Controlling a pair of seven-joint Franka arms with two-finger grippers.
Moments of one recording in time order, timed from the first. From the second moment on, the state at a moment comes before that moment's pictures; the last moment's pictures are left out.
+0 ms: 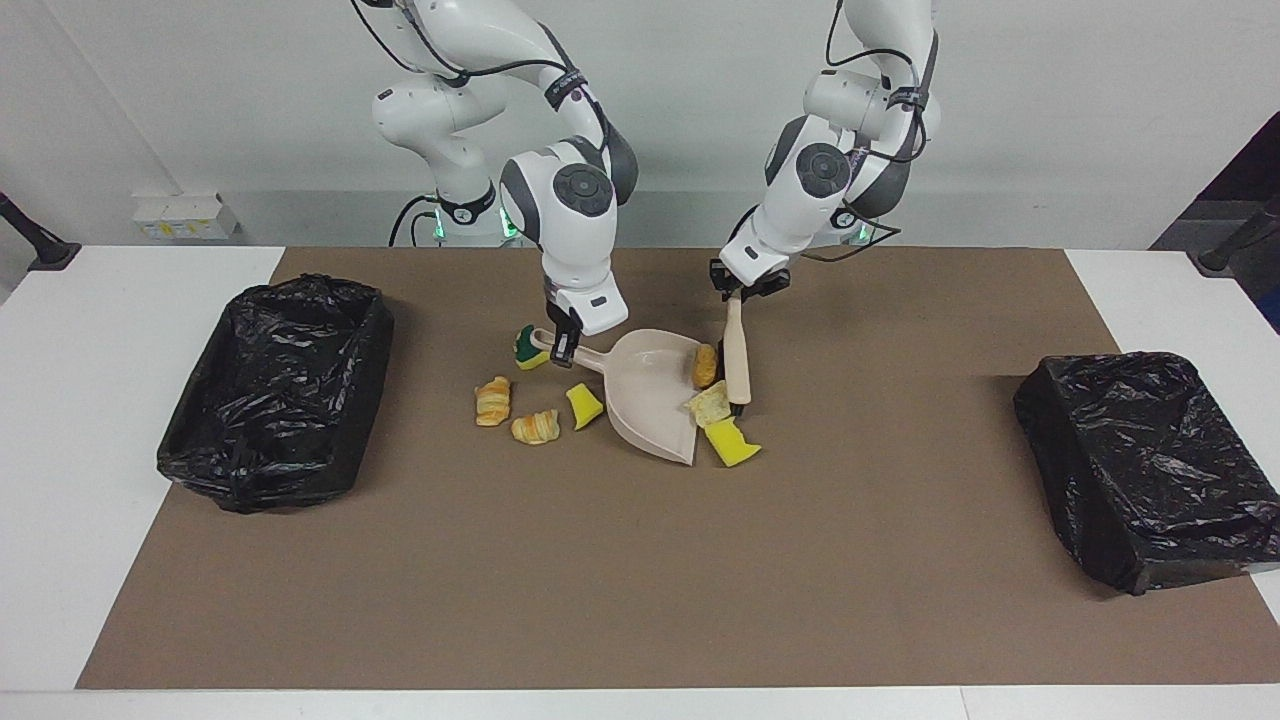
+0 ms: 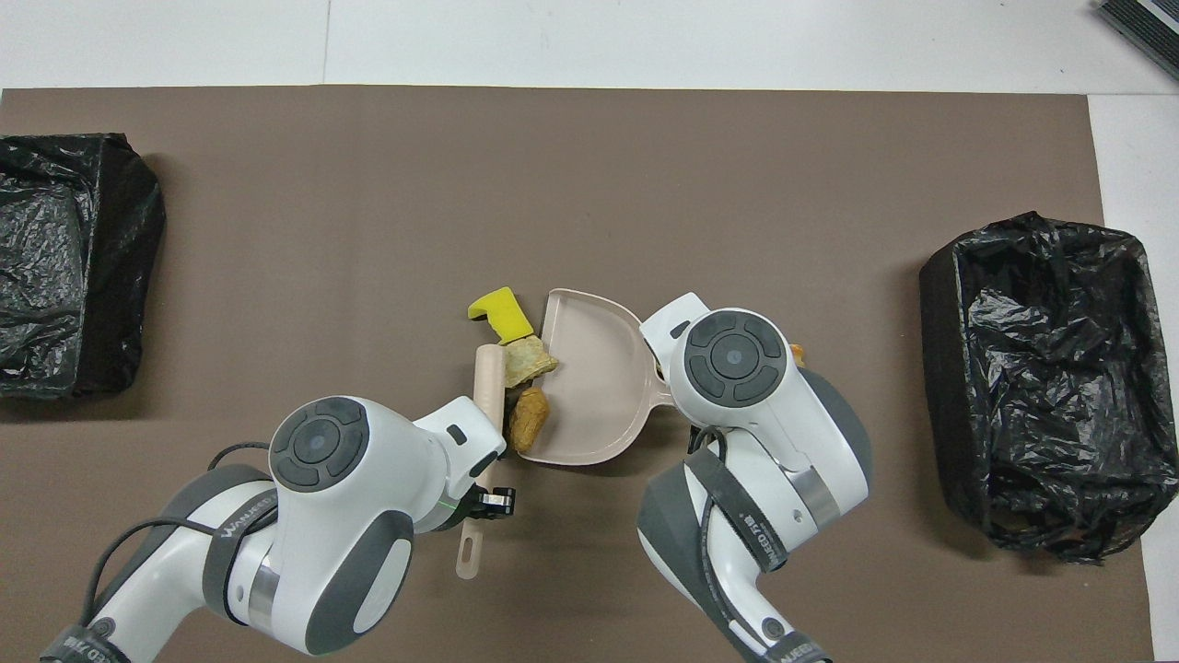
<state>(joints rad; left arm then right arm) -0.59 -0.12 -0.04 -2.34 -0.34 2.11 -0.24 0.55 0.14 -0.05 -2.02 -0.11 2.06 -0.79</state>
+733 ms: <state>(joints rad) -0.52 -0.12 -0.01 -2.14 -0.29 1.88 -0.14 0.55 0.14 -0.05 -2.02 -0.11 2.06 -0.78</state>
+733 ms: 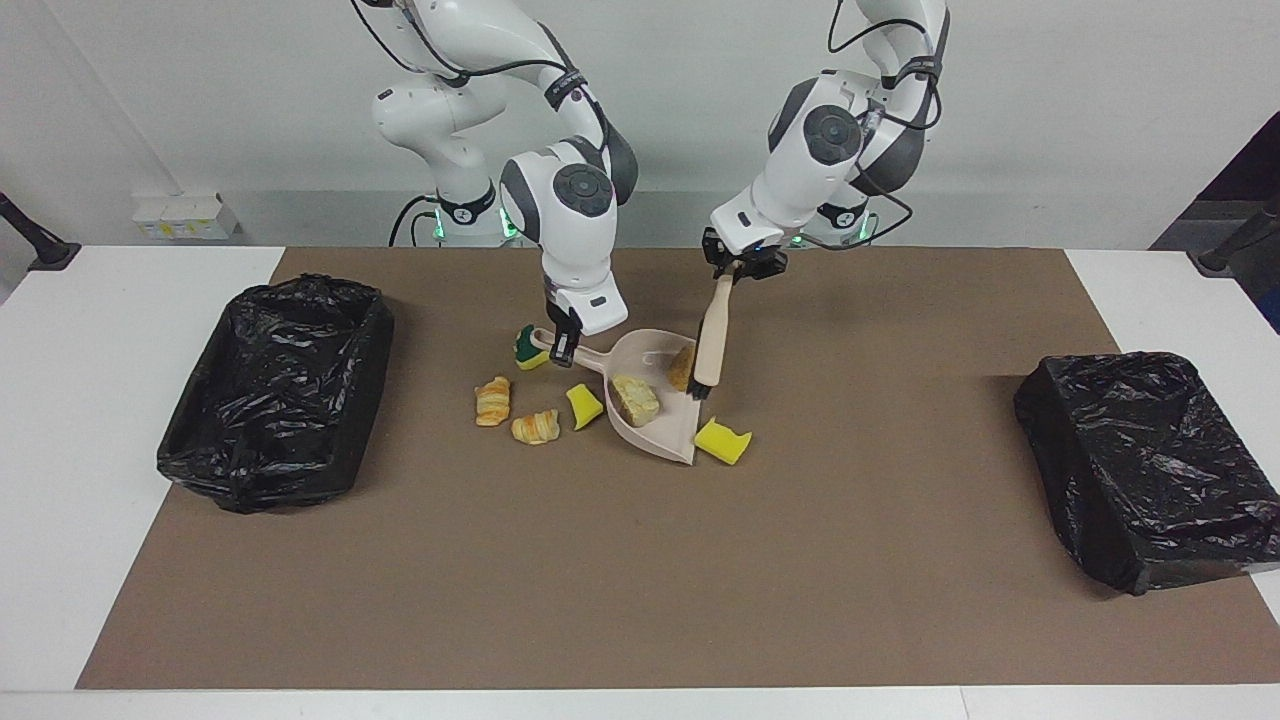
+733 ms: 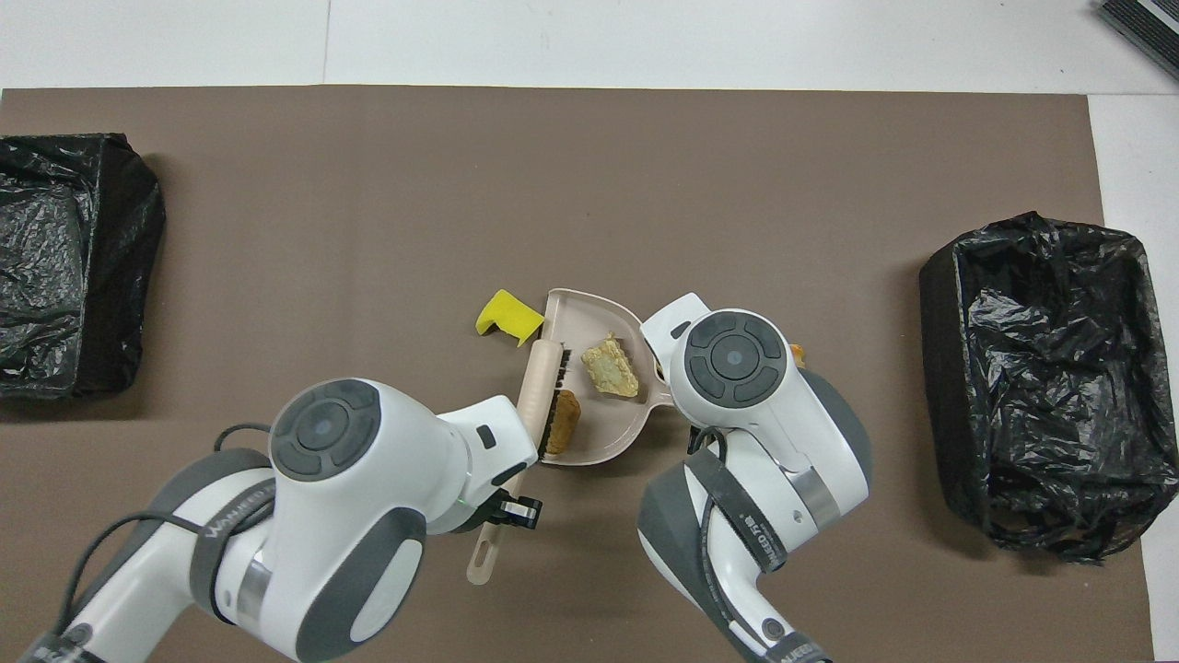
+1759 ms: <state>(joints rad) -0.43 0.11 -0.03 -2.13 -0.20 2.02 0.04 0.55 0.14 -0.05 -2.03 -0.11 2.06 -0.78</state>
